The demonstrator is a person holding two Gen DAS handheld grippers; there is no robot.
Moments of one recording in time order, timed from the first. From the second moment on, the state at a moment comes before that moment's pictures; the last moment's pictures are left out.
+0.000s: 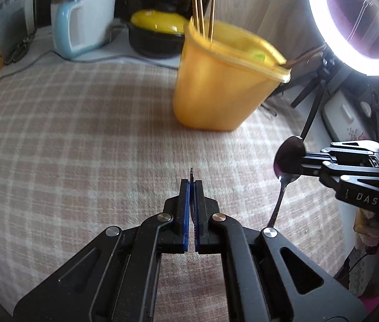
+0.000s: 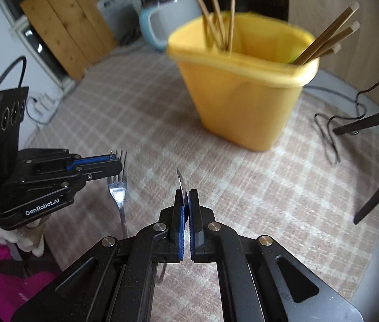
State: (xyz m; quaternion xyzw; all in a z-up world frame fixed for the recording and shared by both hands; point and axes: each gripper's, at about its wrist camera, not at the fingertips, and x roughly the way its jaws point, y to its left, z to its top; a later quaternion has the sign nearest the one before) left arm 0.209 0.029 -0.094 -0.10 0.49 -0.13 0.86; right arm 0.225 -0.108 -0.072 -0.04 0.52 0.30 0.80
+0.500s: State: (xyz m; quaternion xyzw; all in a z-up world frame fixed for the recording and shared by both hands) left arm 0.198 0.044 -0.061 -0.11 0.45 -0.11 0.88; right arm 0.214 -0.129 -0.025 -0.02 0.46 0.29 0.84
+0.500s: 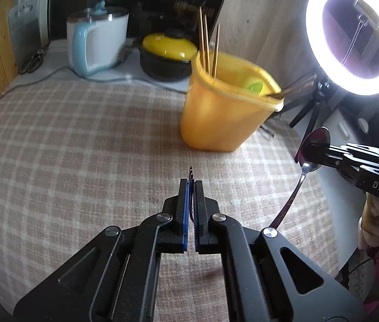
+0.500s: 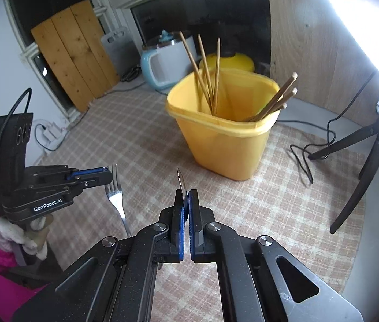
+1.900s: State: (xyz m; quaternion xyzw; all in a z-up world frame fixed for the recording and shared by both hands) left arm 0.304 0.058 0.076 -0.04 0.28 -0.07 0.96; right arm 0.298 -0.105 0.083 -0.10 0.28 0.20 0.93
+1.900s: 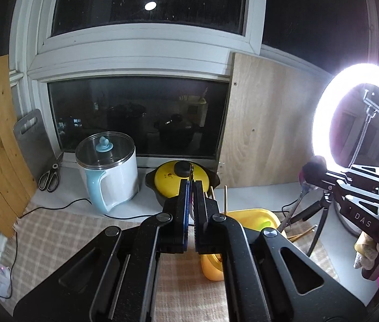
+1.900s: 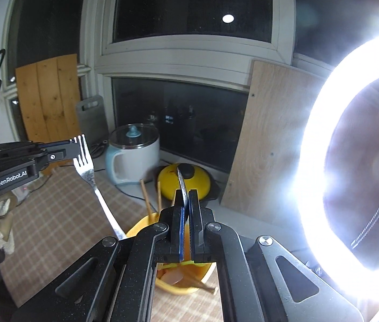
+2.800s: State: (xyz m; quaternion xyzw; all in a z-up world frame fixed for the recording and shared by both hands) left arm 0.321 0.015 0.023 0.00 0.32 -0.10 0.94; right arm 0.357 -0.097 0.016 -0.11 0.38 0.19 0.90
